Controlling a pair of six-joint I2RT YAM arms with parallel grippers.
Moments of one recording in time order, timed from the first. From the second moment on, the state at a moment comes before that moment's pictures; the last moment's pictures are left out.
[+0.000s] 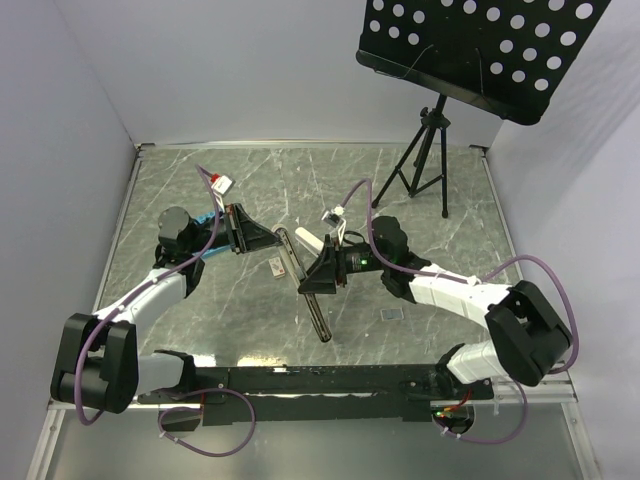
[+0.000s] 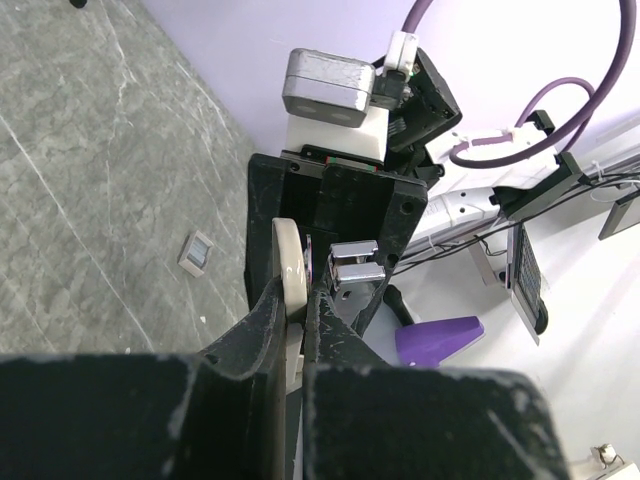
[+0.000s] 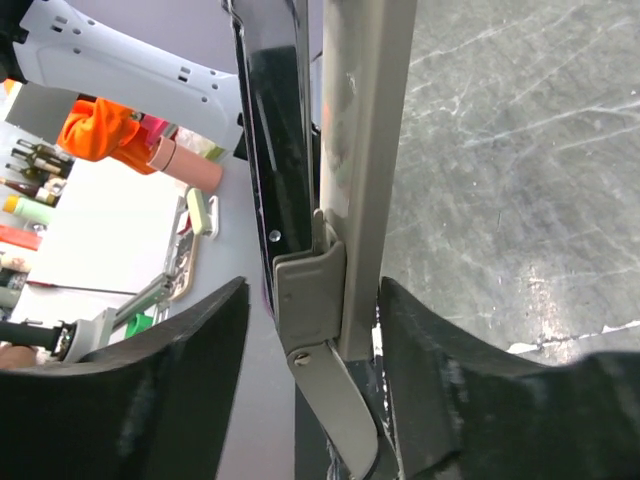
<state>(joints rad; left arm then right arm) -0.20 1.23 0.59 0.84 1.13 -1.12 0.67 1.37 0.68 0.54 -0.96 0.66</state>
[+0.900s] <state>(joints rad) -0.20 1.23 0.60 0.75 1.09 -1.09 0.67 1.40 0.63 0.64 -0.97 0.72</state>
